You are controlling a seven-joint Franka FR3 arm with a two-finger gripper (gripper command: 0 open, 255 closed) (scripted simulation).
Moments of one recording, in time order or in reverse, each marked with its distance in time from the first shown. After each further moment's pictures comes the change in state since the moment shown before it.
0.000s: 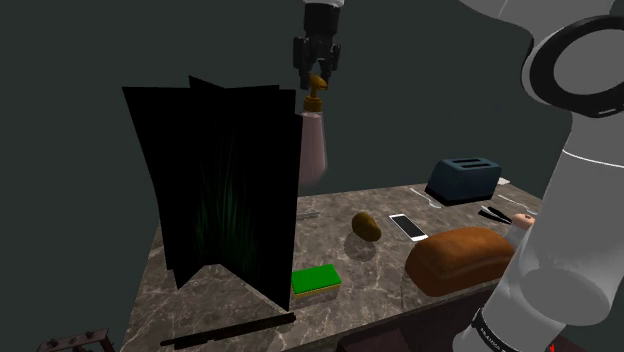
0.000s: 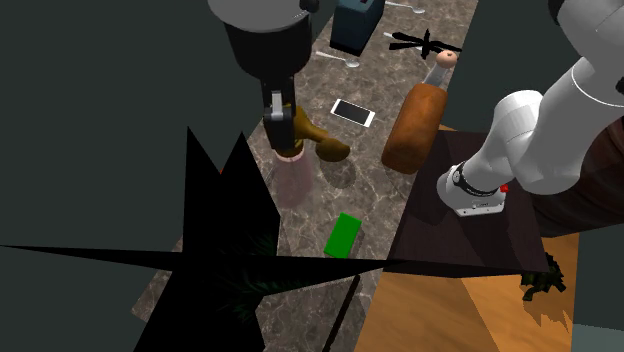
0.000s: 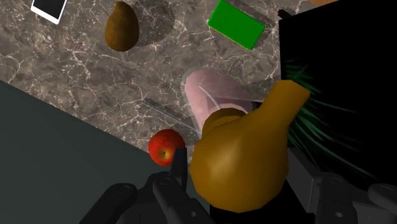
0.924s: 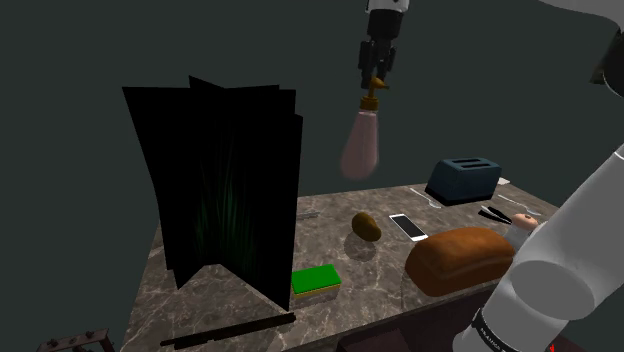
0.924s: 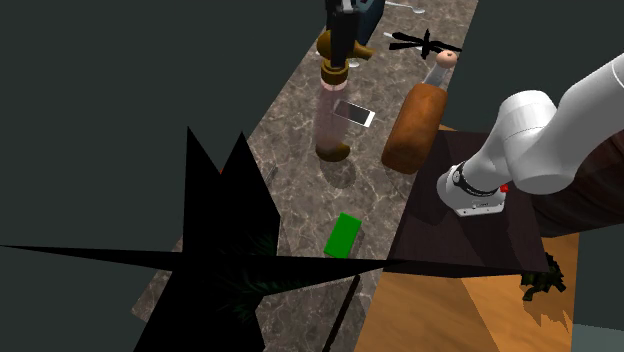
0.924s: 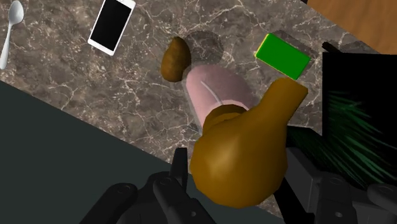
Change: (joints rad) arm -0.143 -0.272 -0.146 -0.300 0.023 0.024 -0.282
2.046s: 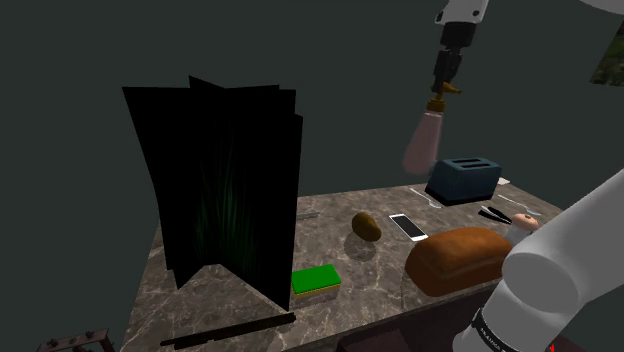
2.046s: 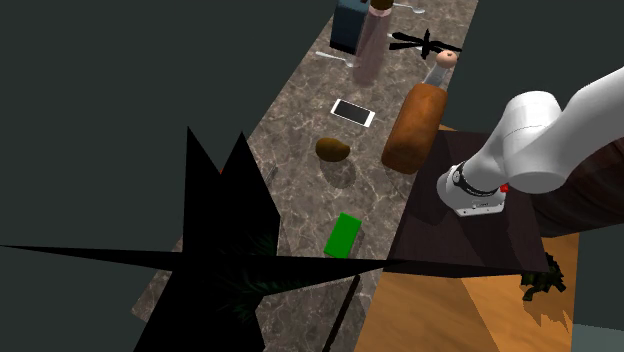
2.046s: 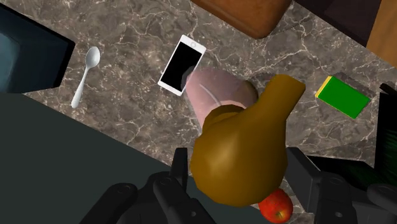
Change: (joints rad) arm -0.153 -0.118 -0.265 -0.107 -0.074 -0.012 -0.424
